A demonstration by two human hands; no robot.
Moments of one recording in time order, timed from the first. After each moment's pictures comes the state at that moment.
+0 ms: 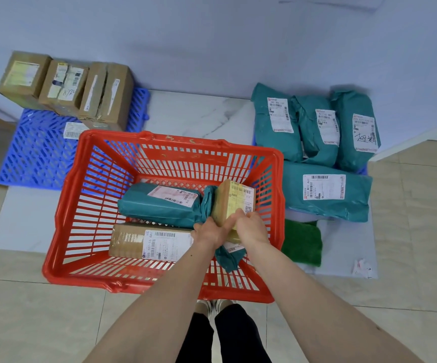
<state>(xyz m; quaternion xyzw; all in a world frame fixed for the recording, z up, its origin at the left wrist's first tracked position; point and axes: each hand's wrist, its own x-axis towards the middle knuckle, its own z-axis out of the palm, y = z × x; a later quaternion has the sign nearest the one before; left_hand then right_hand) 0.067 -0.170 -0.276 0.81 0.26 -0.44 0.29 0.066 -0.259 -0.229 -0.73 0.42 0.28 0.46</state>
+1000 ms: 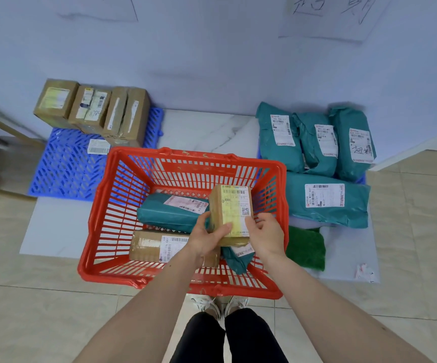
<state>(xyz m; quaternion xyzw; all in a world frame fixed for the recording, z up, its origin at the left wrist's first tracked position) 0.055 -0.114 -0.228 0.65 0.30 -0.36 0.60 0.050 -0.267 -0.201 -0.82 0.33 0.19 0.42</state>
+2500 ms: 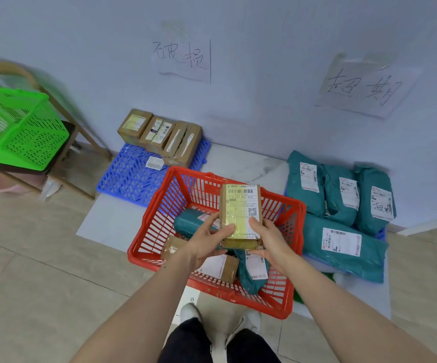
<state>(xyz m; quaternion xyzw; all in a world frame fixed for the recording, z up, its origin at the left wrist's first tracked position) 0.045 -0.065 -0.116 0.60 0.25 -0.28 0.71 0.074 -0.247 -0.122 -0.63 0.20 0.34 0.67</state>
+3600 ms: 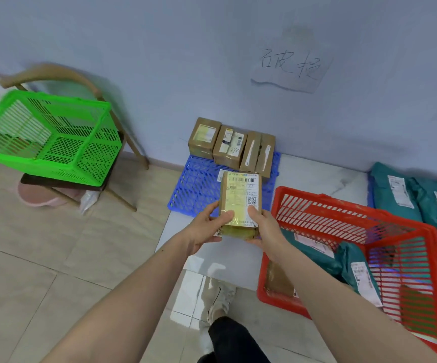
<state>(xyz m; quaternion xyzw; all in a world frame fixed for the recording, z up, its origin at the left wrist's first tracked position) 0.104 0.305 -0.128 0.65 0.21 -0.30 0.67 0.119 0.131 -0.120 -0.63 0.25 0.28 0.68</state>
